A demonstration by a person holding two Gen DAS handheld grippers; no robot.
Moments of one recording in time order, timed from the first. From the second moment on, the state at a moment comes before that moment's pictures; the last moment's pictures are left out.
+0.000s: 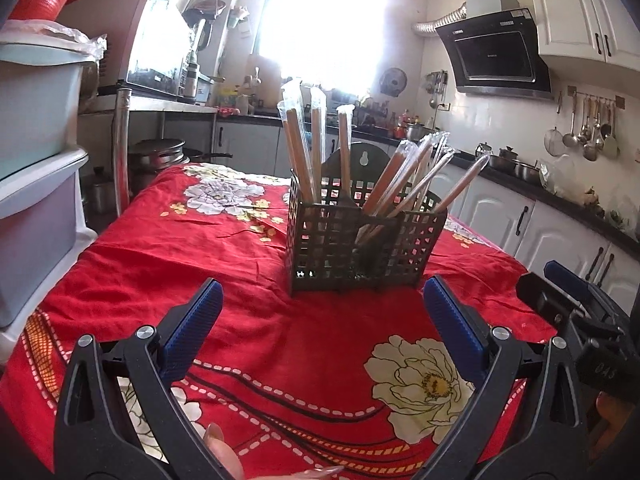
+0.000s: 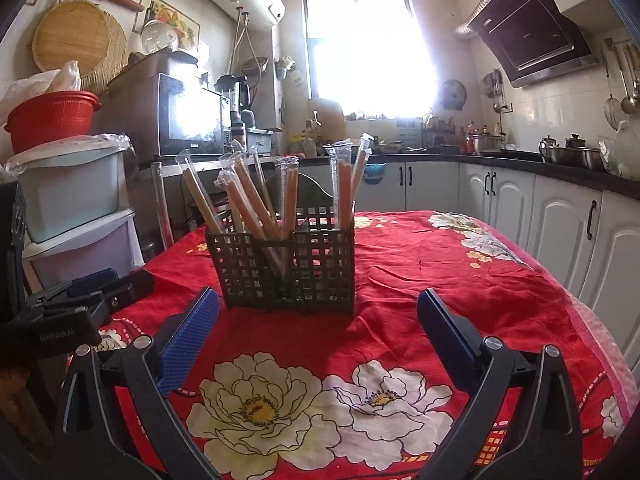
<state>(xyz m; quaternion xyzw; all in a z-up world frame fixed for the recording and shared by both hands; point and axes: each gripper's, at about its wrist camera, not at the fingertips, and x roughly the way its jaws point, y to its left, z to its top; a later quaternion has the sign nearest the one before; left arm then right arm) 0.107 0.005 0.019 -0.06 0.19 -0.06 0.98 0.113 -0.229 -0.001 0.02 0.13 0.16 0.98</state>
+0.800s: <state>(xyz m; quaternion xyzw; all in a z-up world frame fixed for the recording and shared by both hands) 0.106 0.006 0.016 -0.06 0.19 -0.04 0.98 0.114 -0.235 -0.005 0.03 0.13 0.15 0.98</state>
